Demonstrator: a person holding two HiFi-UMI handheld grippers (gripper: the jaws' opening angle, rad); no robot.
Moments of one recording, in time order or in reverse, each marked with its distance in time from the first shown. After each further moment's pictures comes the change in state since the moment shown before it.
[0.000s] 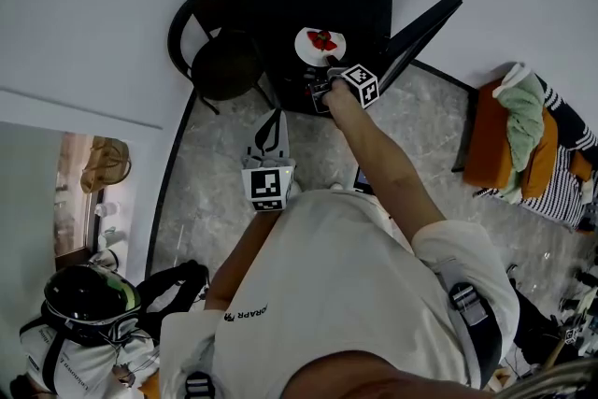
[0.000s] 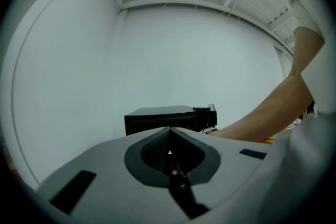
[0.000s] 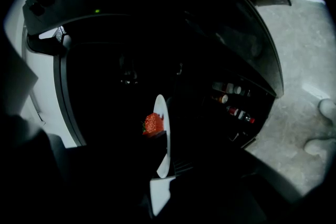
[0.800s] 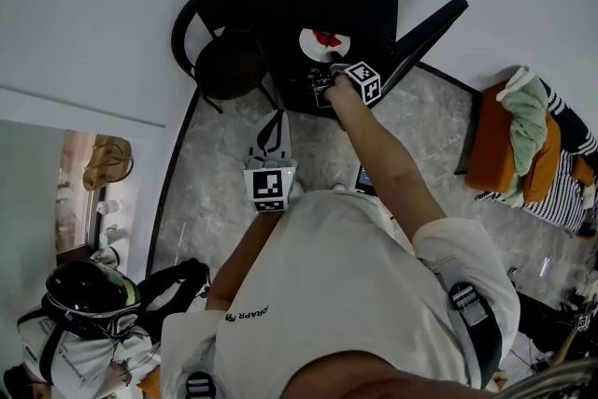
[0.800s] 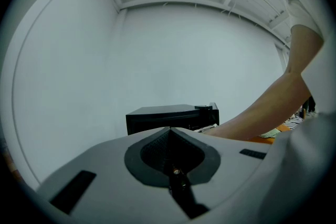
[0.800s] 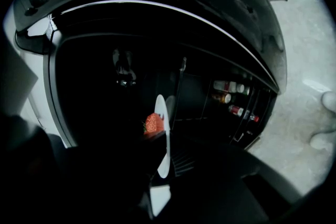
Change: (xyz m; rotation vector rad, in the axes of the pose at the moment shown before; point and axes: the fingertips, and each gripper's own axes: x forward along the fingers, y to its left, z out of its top) left arm 0.014 0.007 -0.005 0.009 0.017 0.015; right arm 0.027 0.004 0.007 0.040 -0.022 0.007
